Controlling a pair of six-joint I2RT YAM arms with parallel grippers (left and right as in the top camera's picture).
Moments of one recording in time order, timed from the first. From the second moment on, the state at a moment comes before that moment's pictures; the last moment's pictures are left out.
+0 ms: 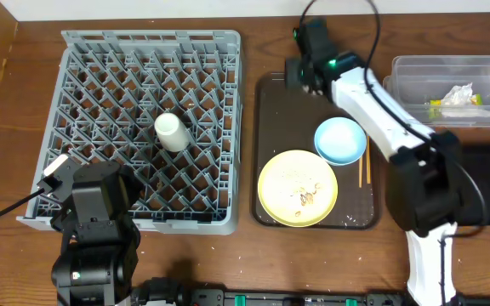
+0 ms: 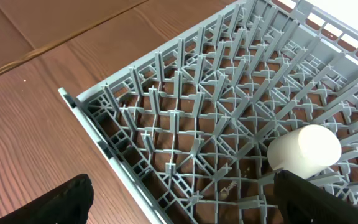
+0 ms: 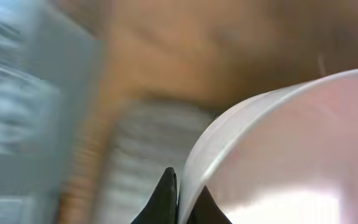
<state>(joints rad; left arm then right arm) 0.07 0.74 0.98 -1.02 -0.55 -0.57 0.45 2.18 1.87 -0.52 -0.01 0.36</state>
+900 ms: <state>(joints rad) 0.07 0.74 0.98 -1.02 -0.55 -0.57 0.82 2.46 1.91 0.65 -0.49 0.98</state>
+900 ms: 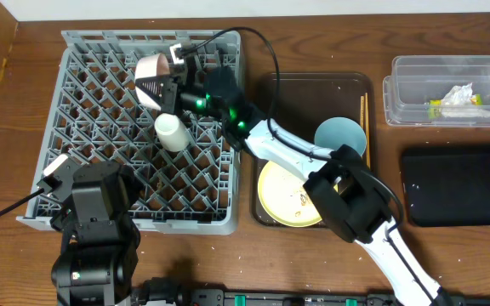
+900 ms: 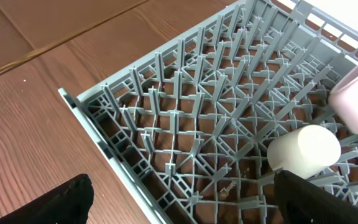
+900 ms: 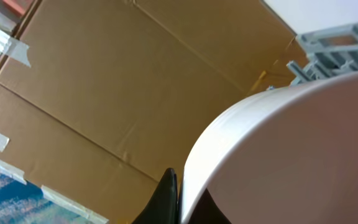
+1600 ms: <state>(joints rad) 0.07 0.74 0.98 -1.02 -0.55 -0.57 0.78 2.47 1.91 0.71 -0.36 0.97</state>
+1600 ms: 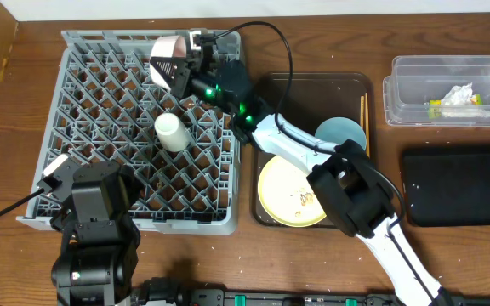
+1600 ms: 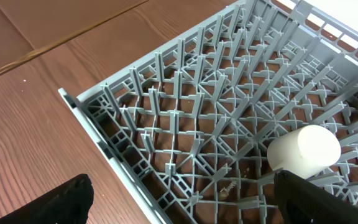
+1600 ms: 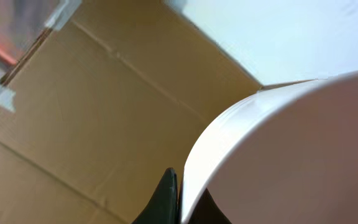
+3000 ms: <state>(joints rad) 0.07 0.74 0.98 -1.02 -0.55 -0.57 0.82 2.75 2.57 0.21 -0.50 0.67</state>
